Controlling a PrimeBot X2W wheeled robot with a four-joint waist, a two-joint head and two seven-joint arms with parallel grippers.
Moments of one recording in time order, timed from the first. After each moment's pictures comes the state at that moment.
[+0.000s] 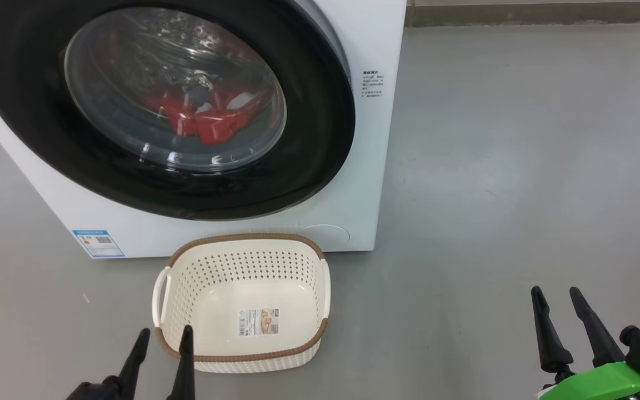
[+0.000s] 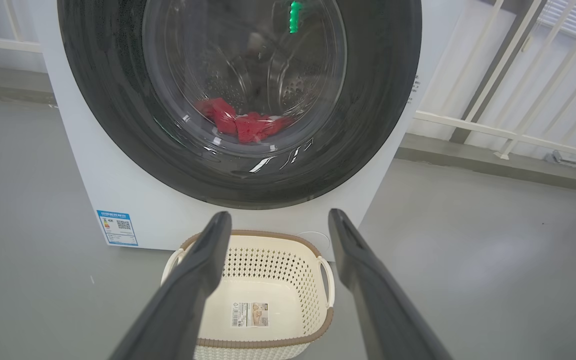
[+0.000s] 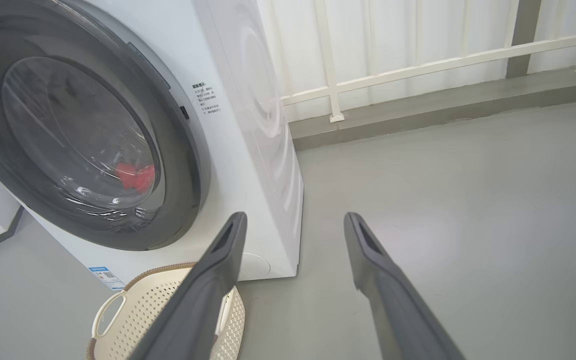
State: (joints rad) left arm 0.04 0.05 -0.06 0.17 -0.33 -0.03 -0.19; right arm 0.06 -0.07 -0.07 0.21 0.45 0.12 -0.19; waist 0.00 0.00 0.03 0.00
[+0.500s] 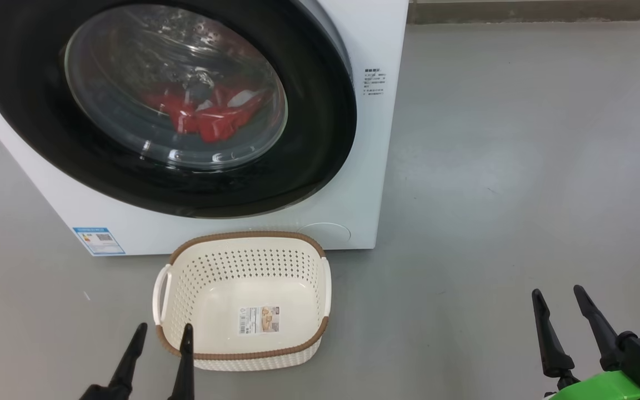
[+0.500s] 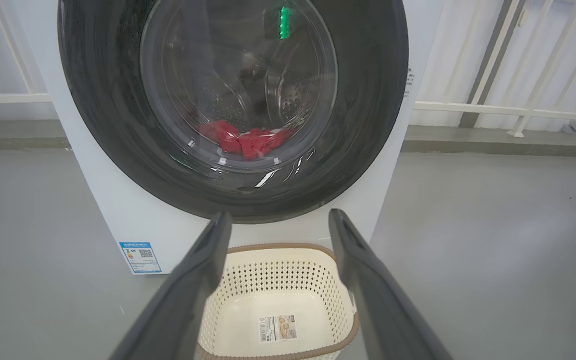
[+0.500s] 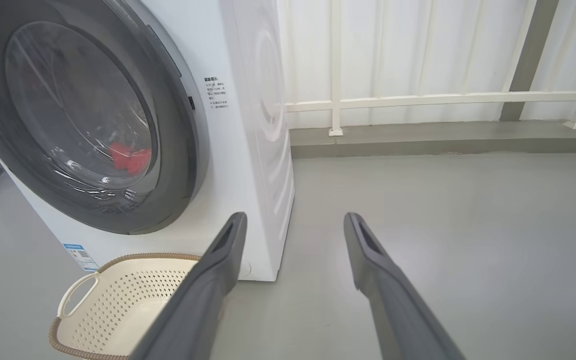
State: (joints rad) left arm 0.04 0.05 -0.03 0.17 -0.16 -0.04 -0.24; right arm 0.08 -0.07 -0.08 0.18 0.28 0.12 -0.24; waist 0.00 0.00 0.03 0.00
